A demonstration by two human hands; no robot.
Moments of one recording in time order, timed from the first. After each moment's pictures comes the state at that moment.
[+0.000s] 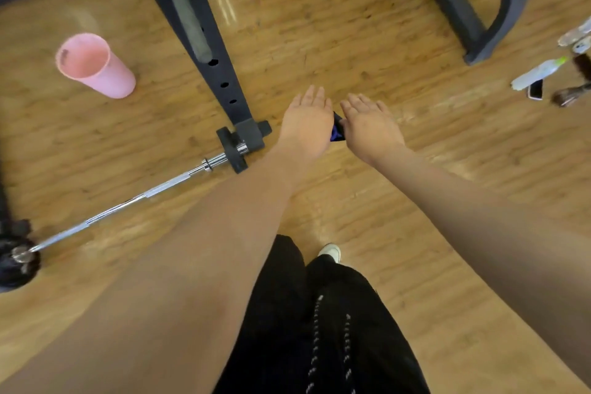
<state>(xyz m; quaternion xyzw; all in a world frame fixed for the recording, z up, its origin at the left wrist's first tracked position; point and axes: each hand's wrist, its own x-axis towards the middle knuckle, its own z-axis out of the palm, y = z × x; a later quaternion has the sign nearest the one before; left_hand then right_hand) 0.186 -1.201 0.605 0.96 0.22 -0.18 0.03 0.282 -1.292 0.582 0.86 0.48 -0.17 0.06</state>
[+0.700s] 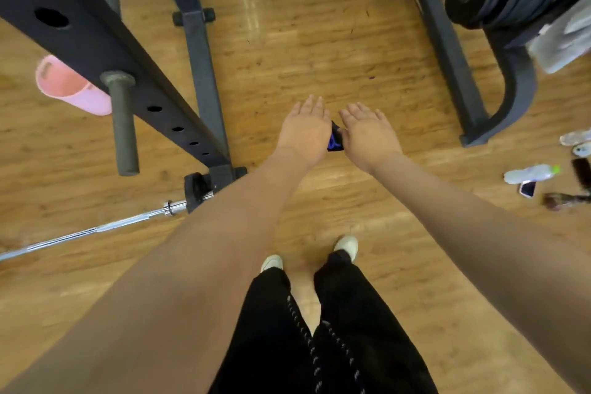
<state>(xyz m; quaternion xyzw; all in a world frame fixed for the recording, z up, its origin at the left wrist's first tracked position) 0.430 -1.076 0.603 0.94 0.30 -0.17 0.06 0.537 -1.149 0.593 0.82 0.54 -0.17 0.08</state>
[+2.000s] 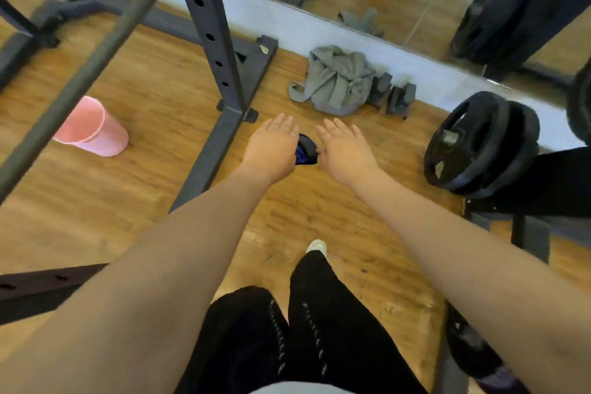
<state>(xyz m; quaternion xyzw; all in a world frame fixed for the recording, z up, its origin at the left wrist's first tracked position) 0.757 -0.545 0.613 0.82 0.56 -0.11 0.09 0.908 -0.542 0.608 0.59 0.78 -0.13 0.13</state>
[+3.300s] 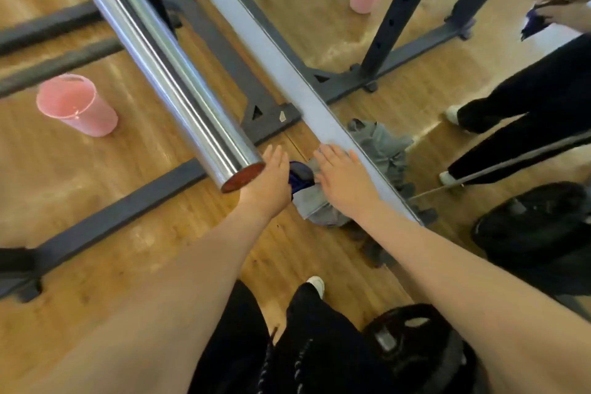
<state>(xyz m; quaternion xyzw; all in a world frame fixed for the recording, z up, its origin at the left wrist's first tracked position) 0.971 -0.144 0.594 0.58 0.79 -0.02 0.18 1.105 -0.051 0.596 0.30 0.94 -0.05 0.12</state>
